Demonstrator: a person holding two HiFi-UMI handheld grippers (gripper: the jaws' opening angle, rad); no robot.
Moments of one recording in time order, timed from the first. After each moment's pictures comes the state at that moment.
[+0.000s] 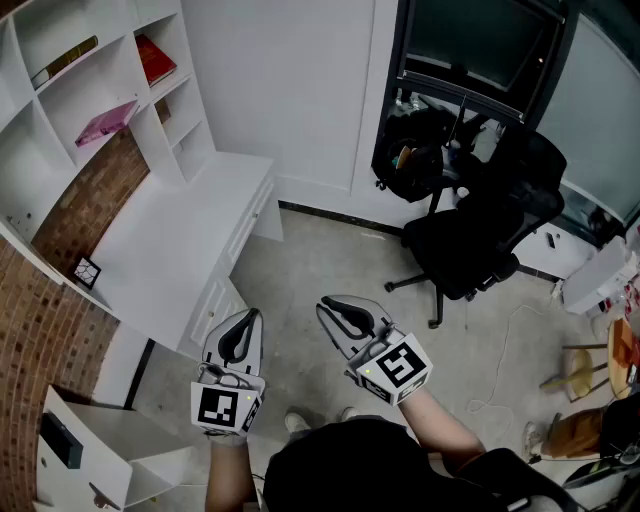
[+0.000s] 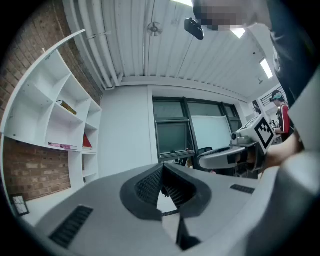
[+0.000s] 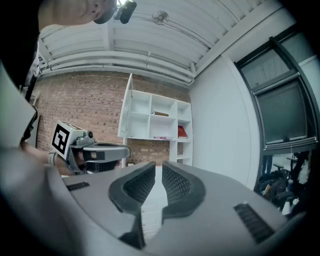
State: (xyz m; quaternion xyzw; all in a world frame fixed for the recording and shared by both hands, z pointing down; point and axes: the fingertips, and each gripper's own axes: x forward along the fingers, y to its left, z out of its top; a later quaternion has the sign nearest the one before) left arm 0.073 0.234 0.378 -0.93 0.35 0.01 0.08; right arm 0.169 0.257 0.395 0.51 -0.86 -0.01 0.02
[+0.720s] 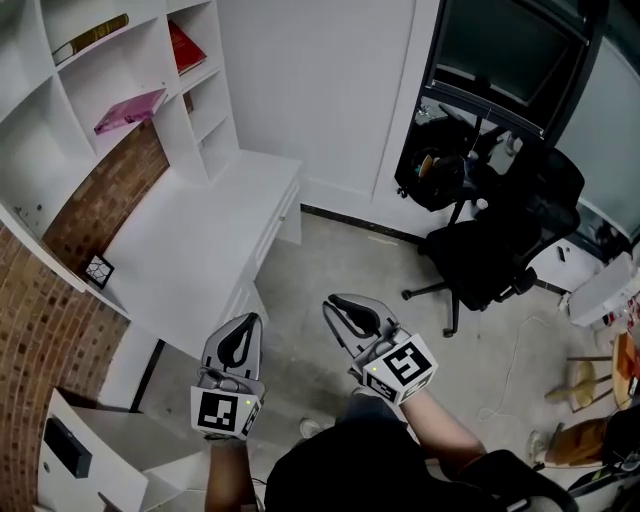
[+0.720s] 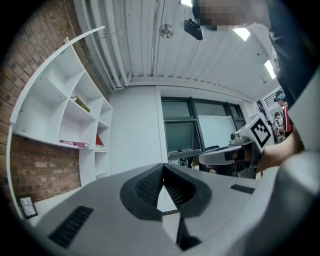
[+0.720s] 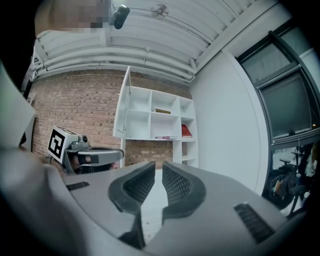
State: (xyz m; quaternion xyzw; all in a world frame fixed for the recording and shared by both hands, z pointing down) left arm -0.029 0.165 0.394 -0.93 0.36 0.01 0.08; right arm 0.085 0.179 0.407 0.50 -0.86 0.00 0.00
